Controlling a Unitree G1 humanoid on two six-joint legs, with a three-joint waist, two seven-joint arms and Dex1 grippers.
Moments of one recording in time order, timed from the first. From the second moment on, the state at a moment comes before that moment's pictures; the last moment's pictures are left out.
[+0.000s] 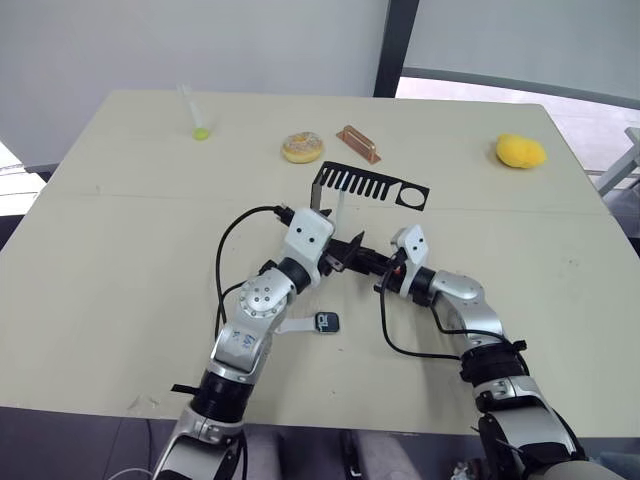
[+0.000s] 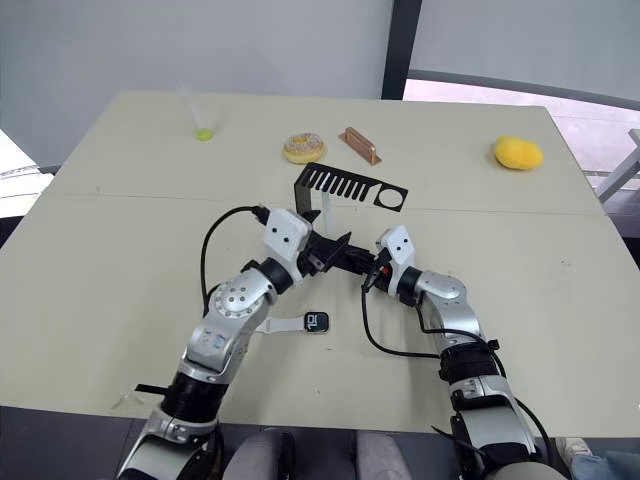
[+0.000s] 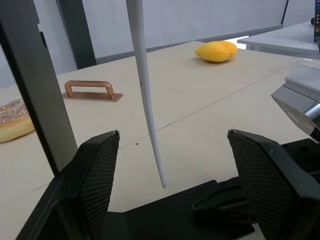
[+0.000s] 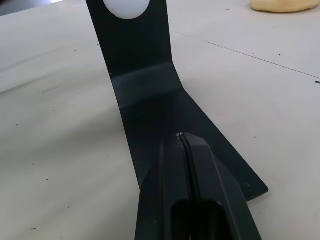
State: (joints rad) left arm -0.45 0.07 -0.22 -0.10 -0.03 0.29 -0.21; right arm -0.57 -0.27 0.04 0.50 0.20 0.04 0.86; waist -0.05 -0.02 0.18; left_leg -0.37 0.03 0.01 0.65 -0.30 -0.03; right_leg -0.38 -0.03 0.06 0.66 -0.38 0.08
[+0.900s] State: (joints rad) left arm -0.52 0.03 -0.19 0.01 0.01 0.15 -0.18; right arm -0.56 -0.26 0.04 0.48 0.18 0.06 0.81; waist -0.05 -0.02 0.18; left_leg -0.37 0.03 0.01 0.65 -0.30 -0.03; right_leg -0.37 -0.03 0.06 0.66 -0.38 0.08
